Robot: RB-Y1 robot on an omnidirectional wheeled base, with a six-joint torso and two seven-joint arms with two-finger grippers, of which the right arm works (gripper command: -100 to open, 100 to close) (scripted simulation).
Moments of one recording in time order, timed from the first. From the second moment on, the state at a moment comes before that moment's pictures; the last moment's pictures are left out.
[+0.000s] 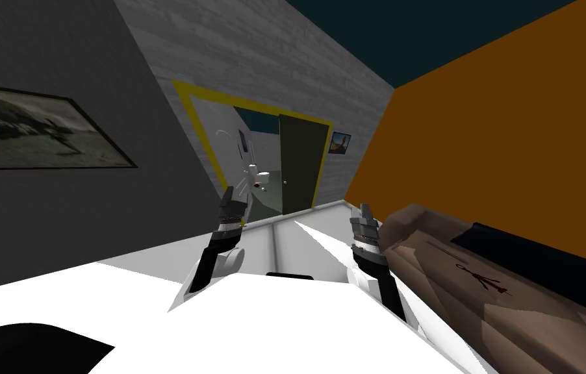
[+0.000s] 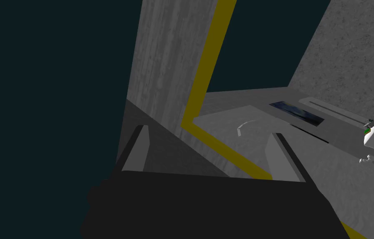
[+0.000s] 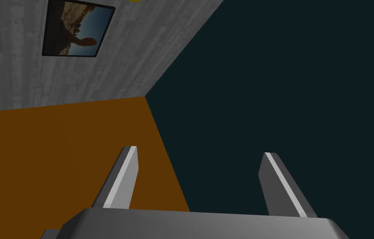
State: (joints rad) arm 0.53 -0.04 -0.06 -2.25 -0.06 -0.52 0.16
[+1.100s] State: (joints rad) arm 0.39 -0.10 -0.08 -1.99 -0.08 -0.51 0.11
